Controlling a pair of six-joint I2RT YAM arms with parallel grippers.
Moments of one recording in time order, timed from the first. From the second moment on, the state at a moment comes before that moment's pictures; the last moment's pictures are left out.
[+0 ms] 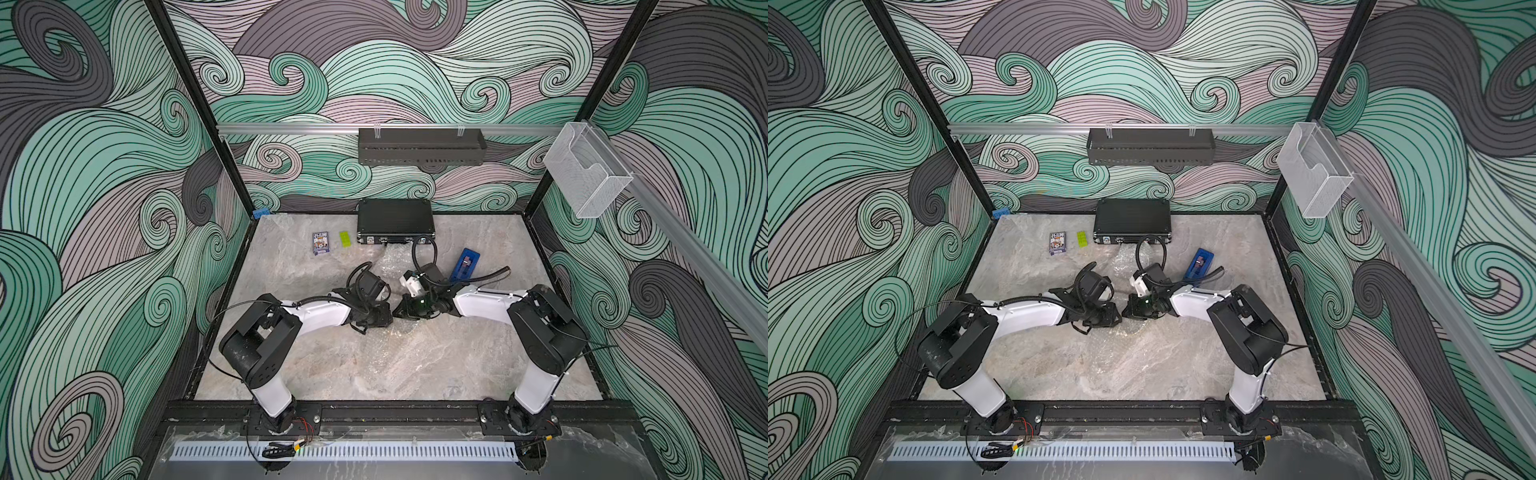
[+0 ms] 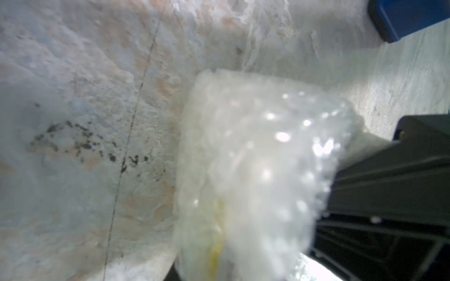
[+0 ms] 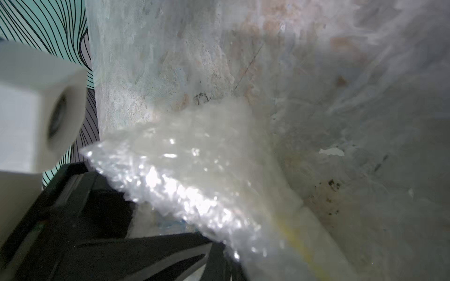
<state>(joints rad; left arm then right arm) -0.69 1.67 0.88 -0.27 0.22 -0.63 0.64 1.78 0.94 -0.12 -0.52 0.60</state>
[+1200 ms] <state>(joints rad) -0.69 1.70 0.88 -0.27 0.22 -0.63 1.27 1.39 0.56 0.23 -0.09 0.53</state>
